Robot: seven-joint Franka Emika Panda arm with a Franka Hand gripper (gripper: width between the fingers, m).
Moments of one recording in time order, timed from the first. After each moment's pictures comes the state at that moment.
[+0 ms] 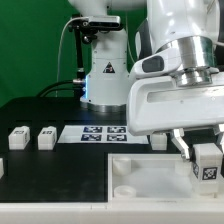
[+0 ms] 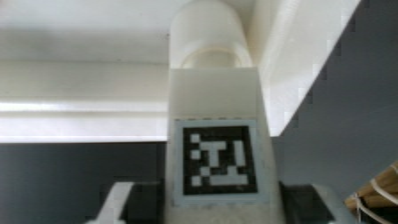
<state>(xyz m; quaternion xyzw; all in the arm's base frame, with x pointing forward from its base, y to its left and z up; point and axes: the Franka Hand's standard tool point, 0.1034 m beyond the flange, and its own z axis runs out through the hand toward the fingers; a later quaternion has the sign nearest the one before) 0.617 0.114 0.079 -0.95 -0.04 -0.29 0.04</state>
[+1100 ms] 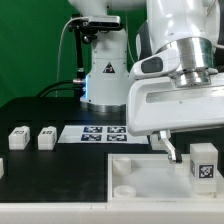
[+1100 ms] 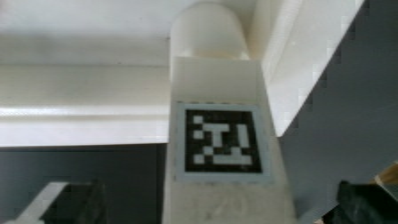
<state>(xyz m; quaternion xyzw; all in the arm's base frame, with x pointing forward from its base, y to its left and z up) 0.615 0.113 0.079 -0.95 -0.03 -0.29 0.04</state>
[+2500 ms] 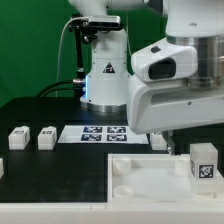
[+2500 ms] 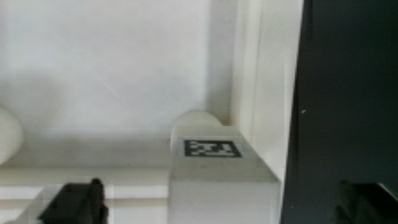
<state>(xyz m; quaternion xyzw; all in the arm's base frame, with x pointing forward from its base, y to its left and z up) 0.626 0.109 0.089 -0.99 -0.03 0.07 0.07</state>
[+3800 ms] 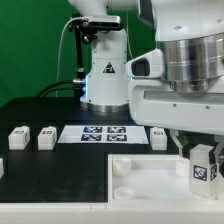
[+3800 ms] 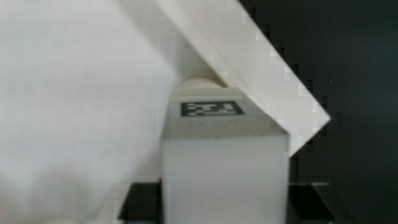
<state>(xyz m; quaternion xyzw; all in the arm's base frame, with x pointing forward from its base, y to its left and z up) 0.628 0.105 0.083 -0.86 0.50 0.02 0.09</state>
